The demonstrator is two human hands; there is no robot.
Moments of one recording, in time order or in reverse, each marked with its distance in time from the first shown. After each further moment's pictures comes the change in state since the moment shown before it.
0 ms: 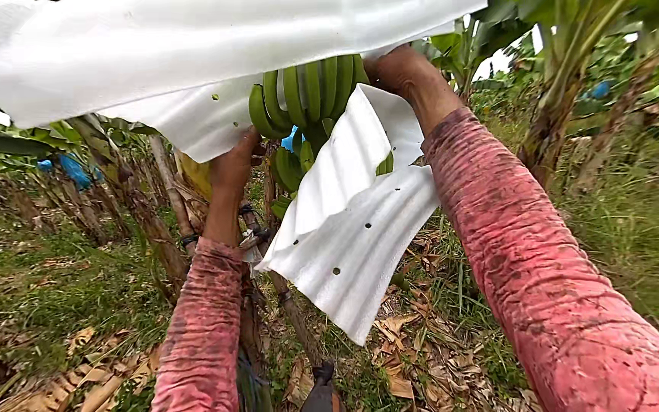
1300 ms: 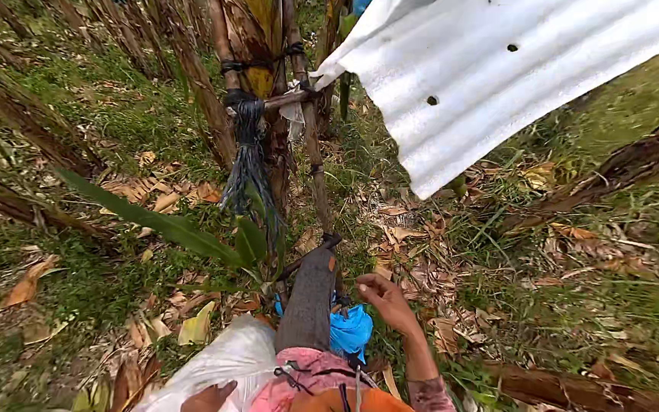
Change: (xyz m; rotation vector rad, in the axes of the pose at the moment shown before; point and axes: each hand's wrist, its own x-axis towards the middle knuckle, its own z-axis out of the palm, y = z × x) left_hand -0.713 0.017 -0.200 1.013 -0.620 -1.347; right_hand -0.544 0.324 0.083 0.337 -0.716 0.529
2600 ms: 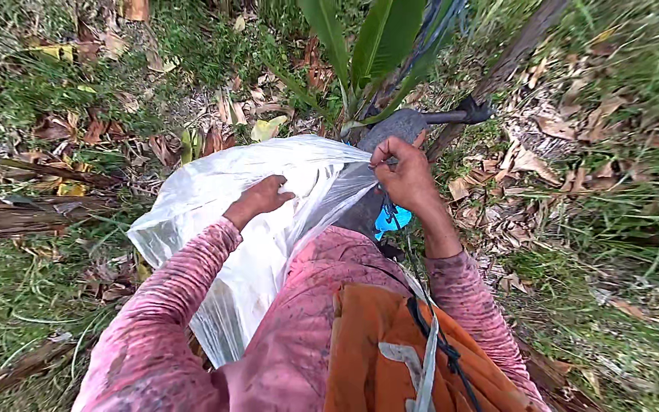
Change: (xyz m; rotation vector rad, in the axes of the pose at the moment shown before) left_hand -0.004 0.009 -0.020 -0.179 -0.153 -0.146; right_hand 0.047 -0.027 0.143 -0.484 -0.600 -0.003
